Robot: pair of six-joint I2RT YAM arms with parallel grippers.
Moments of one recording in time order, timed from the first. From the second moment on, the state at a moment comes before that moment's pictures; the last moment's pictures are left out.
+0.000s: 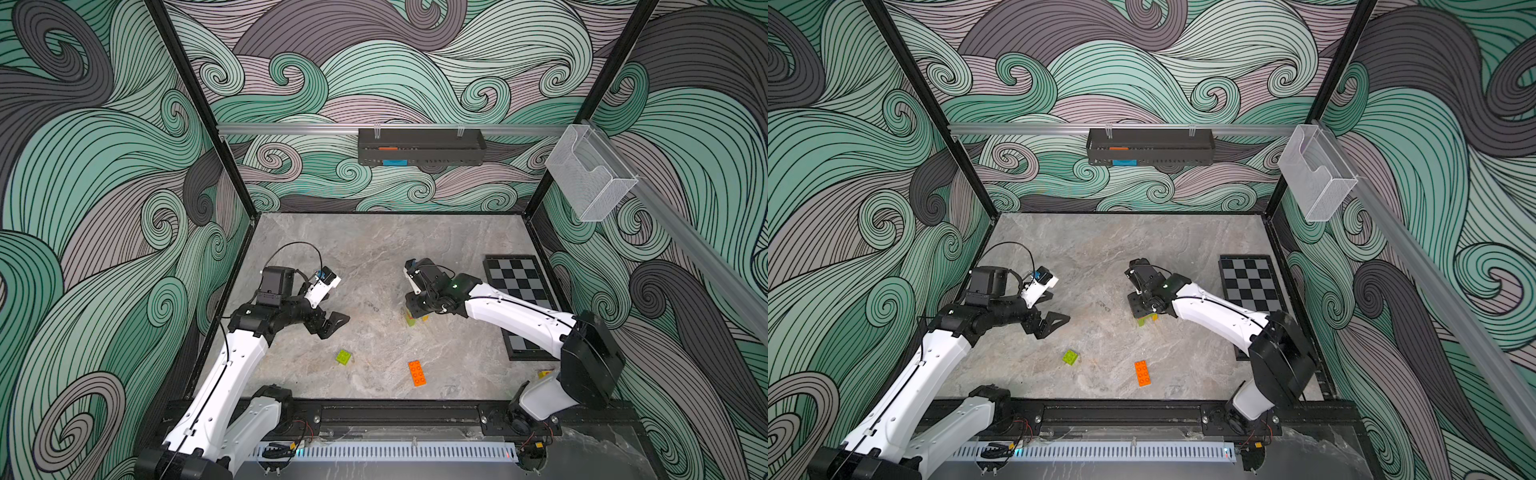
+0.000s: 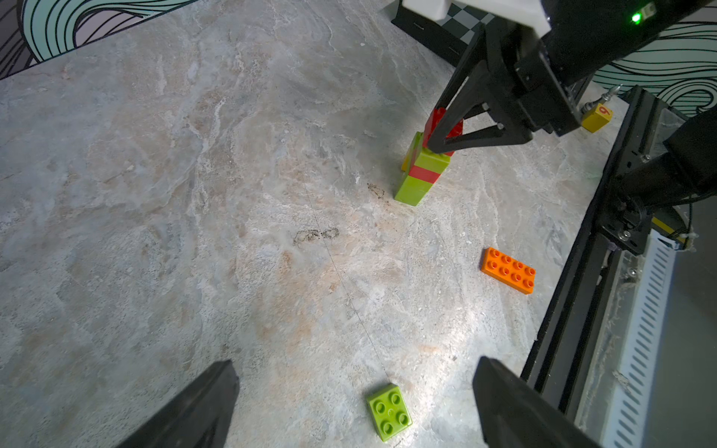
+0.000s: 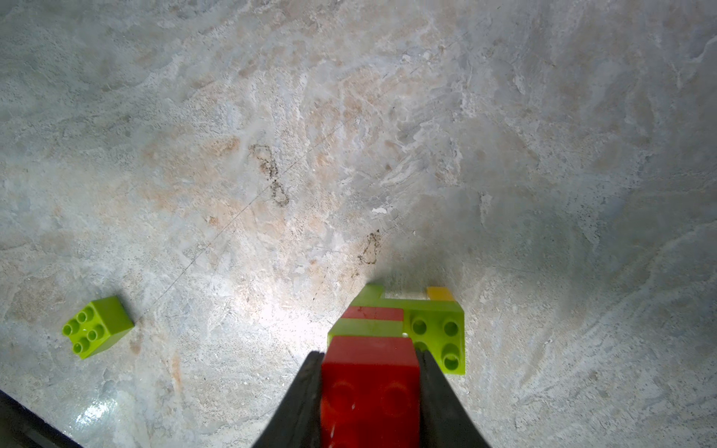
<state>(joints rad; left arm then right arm) -0.15 0.91 0.80 -0.78 0.60 0.46 0.78 1.56 1.13 -0.67 0.10 0.36</state>
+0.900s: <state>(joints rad) -0.15 0.91 0.80 -0.78 0.60 0.46 0.79 1.57 1.21 -0.81 0.11 0.34</state>
